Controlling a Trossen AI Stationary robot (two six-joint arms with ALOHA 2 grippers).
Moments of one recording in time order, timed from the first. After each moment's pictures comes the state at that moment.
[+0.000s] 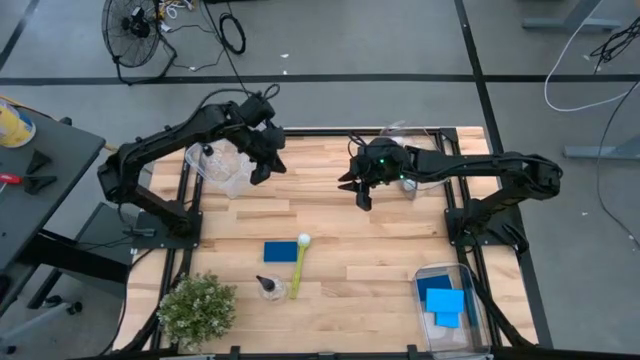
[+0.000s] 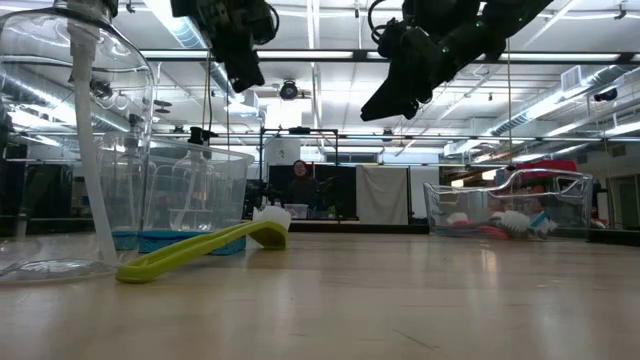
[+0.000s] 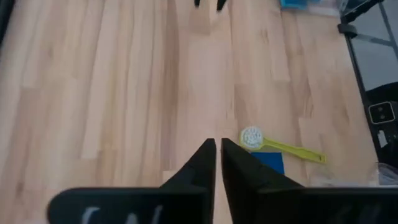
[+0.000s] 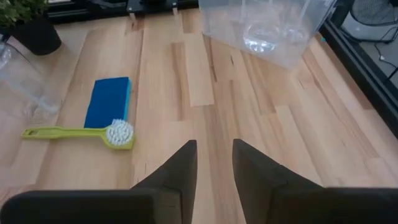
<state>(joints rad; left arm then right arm) 0.53 1.47 1.42 -0.96 0.50 0.33 -0.26 1.40 0.94 -0.15 -0.20 -0.06</state>
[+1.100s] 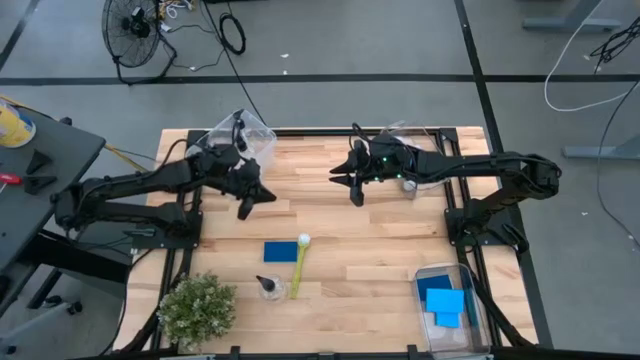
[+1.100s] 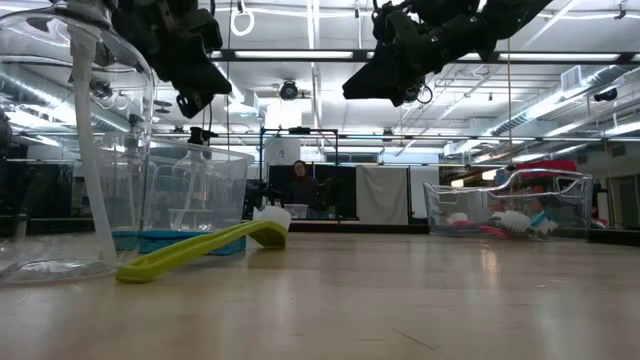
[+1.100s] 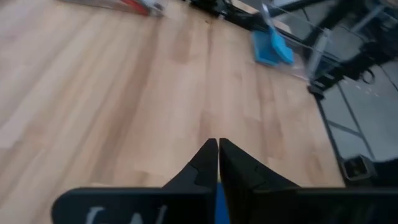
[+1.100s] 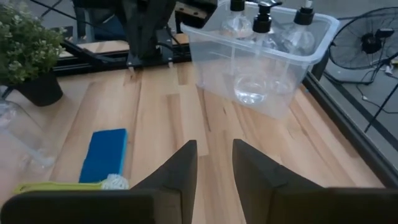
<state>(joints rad) 0.35 0.97 0.66 -0.24 0.43 -0.18 -0.25 1.41 0.94 0.05 -0.17 -0.02</state>
